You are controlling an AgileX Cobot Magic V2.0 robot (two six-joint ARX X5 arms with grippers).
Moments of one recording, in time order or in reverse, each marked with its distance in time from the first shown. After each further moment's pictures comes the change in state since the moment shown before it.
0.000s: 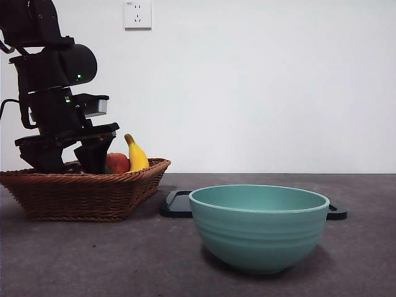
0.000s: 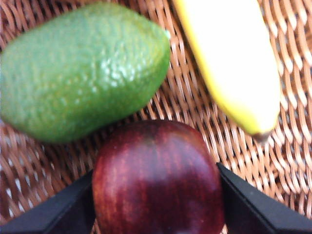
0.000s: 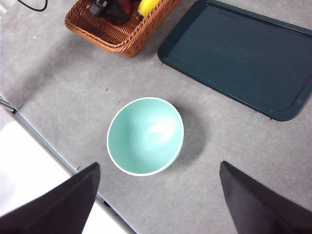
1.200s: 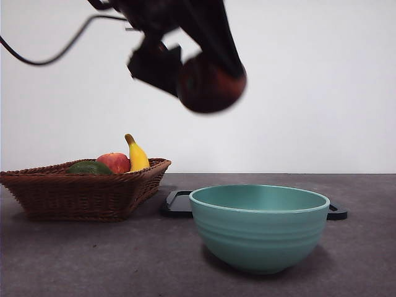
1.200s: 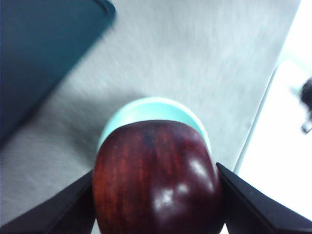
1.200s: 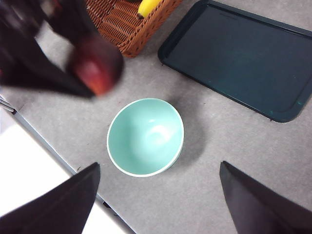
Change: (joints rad) left arm -0.520 -0.279 0.002 -0.089 0.286 0.016; right arm 0.000 0.000 0.000 0.003 0.000 0.000
